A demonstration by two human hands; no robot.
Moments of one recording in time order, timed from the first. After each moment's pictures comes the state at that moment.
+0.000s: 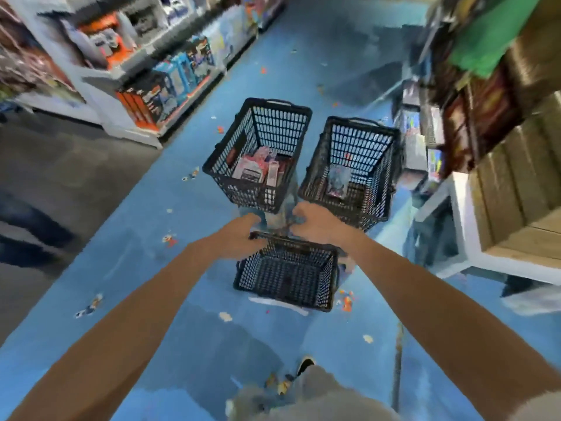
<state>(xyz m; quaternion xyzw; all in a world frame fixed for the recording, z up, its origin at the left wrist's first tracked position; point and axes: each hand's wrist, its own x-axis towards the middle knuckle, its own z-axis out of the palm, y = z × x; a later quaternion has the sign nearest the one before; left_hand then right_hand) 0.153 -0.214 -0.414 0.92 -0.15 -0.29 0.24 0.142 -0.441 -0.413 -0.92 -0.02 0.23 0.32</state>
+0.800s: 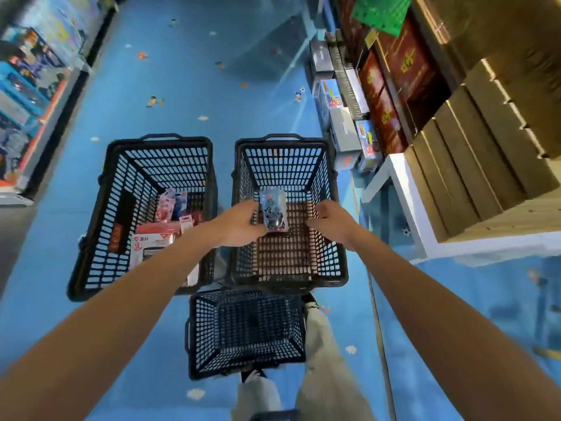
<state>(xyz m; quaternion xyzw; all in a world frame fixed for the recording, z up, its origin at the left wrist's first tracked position) 0.472 -0.502 -0.464 0.84 -0.31 -0.41 0.19 0.338 -0.709 -0.486 -0.80 0.33 0.14 0.48</state>
